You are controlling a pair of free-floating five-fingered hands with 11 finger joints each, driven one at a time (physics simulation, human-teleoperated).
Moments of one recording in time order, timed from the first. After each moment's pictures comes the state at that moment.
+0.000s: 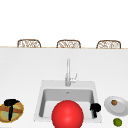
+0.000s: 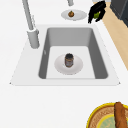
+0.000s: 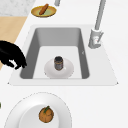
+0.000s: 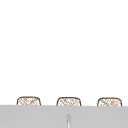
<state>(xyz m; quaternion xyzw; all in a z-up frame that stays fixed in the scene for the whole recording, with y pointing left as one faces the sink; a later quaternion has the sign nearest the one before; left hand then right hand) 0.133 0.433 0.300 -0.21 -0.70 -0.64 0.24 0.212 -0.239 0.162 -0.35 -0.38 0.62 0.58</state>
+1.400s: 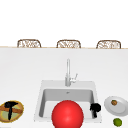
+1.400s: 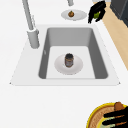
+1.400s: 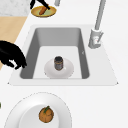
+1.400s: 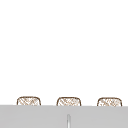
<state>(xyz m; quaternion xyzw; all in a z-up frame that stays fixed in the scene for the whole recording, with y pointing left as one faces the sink) 0.238 0.501 0.153 -0.21 -0.70 -0.64 0.24 0.212 -0.239 0.162 -0.35 -0.38 0.62 0.58</state>
